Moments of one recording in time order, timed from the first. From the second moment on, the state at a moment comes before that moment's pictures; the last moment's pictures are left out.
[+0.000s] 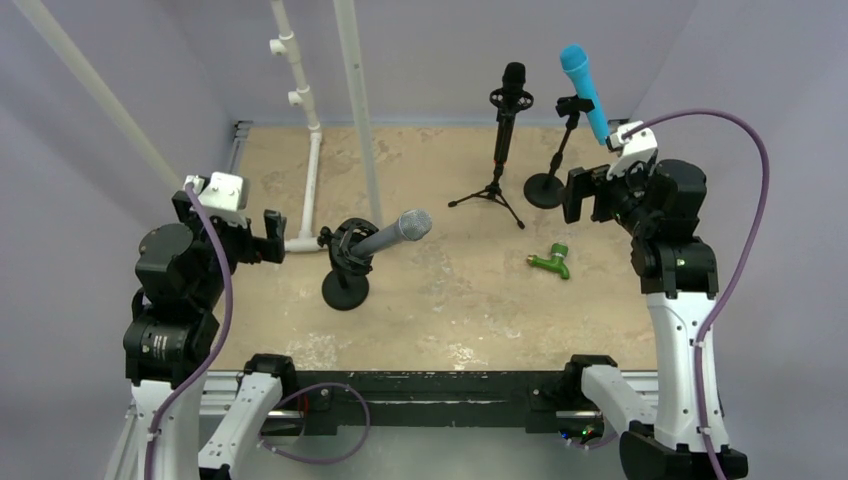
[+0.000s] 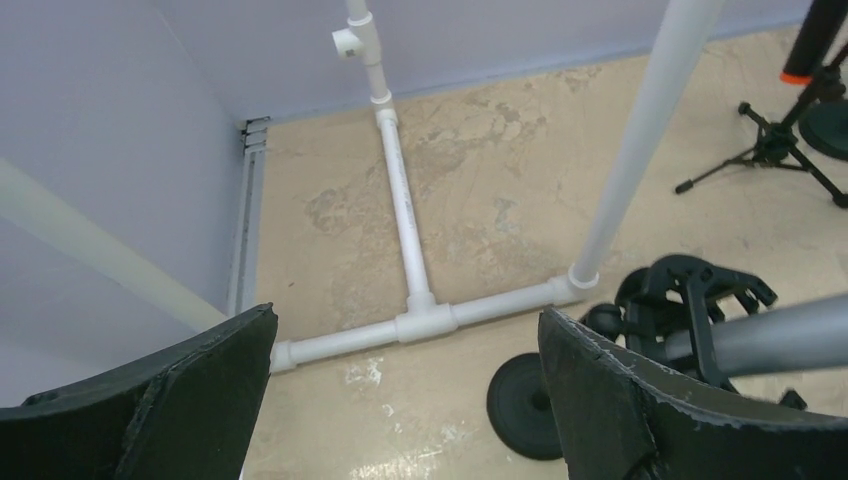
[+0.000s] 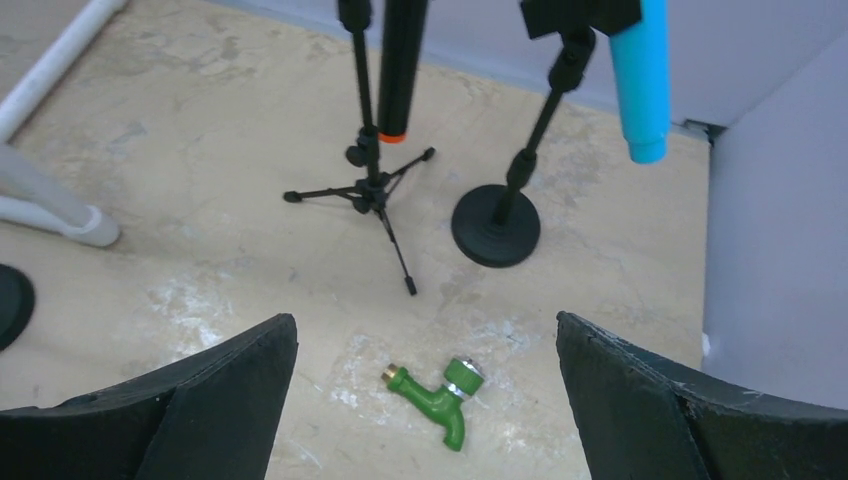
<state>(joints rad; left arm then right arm) -0.08 0.65 1.23 -0.77 0.01 0.11 -0.03 0.92 1.26 -0.67 -0.21 -0.15</state>
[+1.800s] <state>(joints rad) -0.68 1.06 1.45 -0.89 0.44 0.53 0.09 1.02 1.25 -0.76 -0.61 -0.27</state>
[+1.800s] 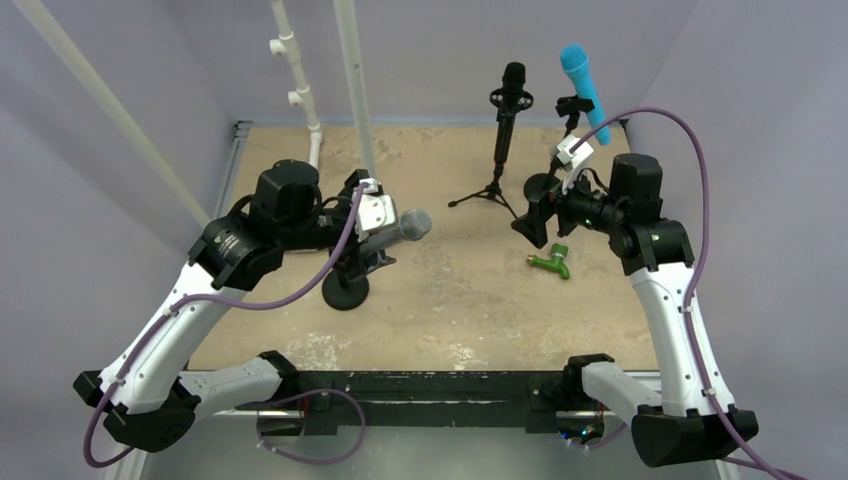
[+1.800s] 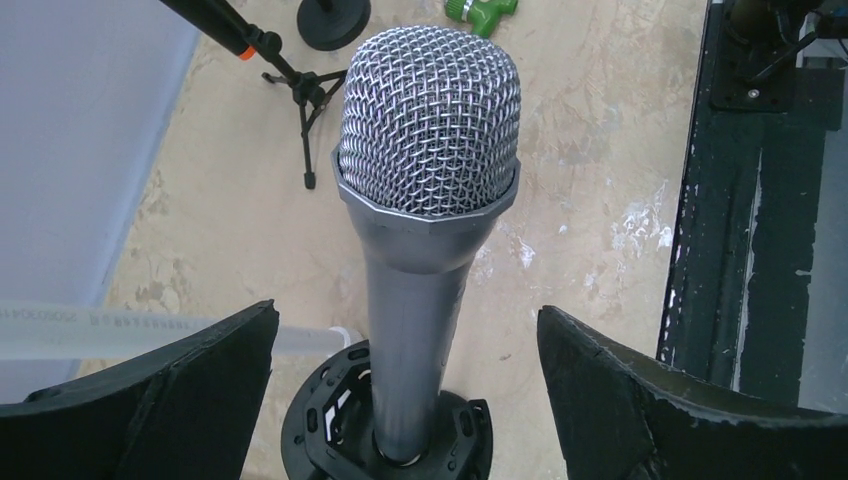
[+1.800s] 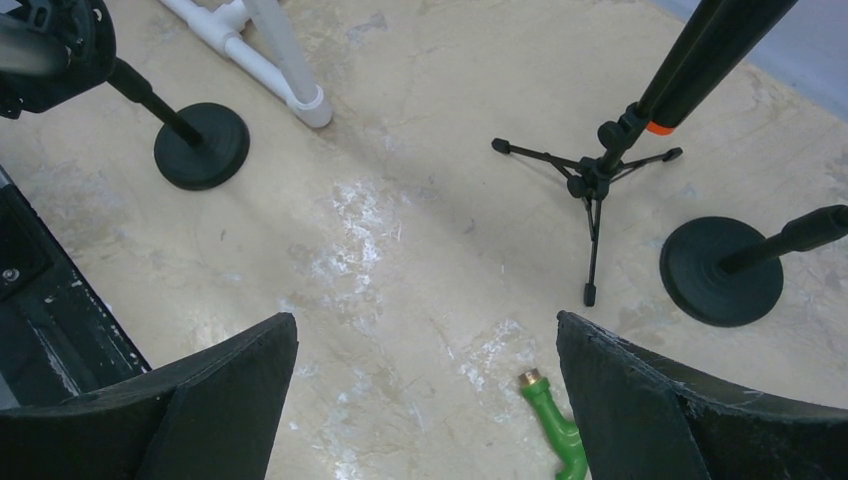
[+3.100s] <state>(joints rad) -0.70 1.18 1.62 -0.79 0.46 0.43 0.10 1.07 1.29 -0.74 -0.66 -0.26</state>
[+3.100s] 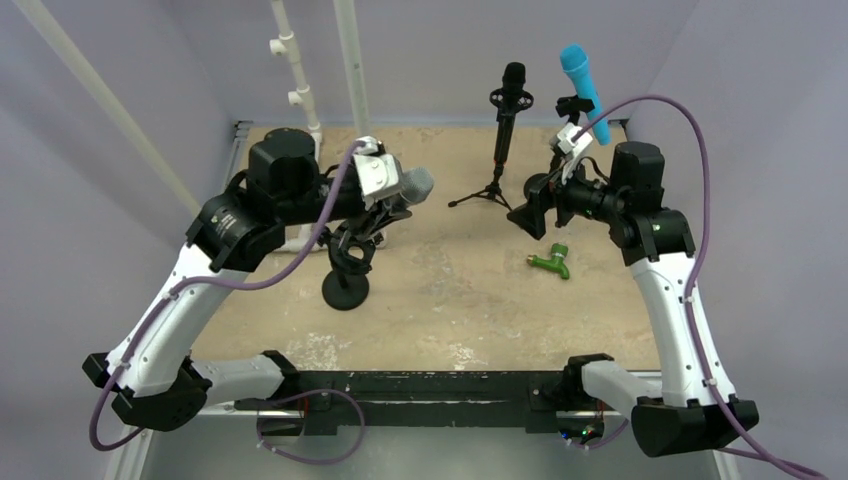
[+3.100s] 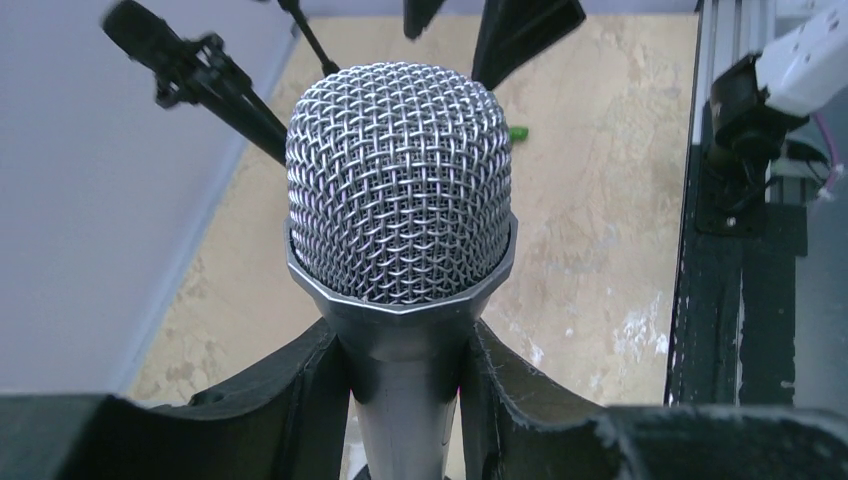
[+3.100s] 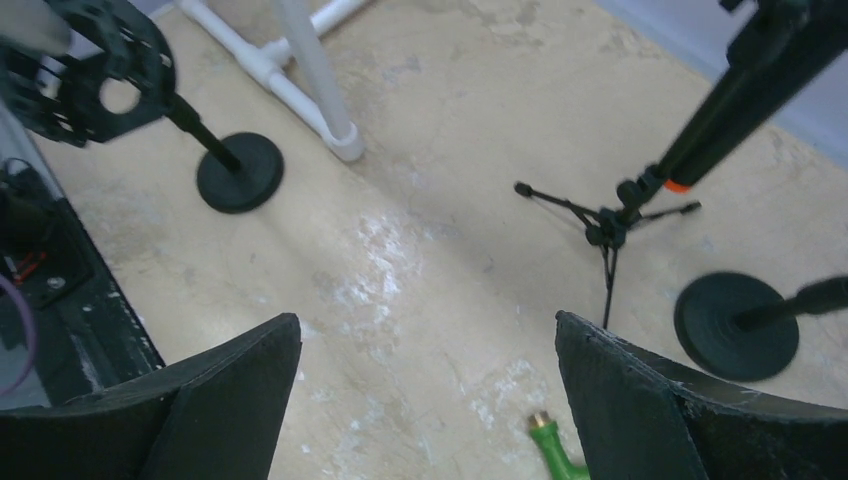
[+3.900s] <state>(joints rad) -0.70 1.55 2.03 -0.55 0.58 -0.26 0.35 1.35 1.63 -0.40 -1.04 0.15</state>
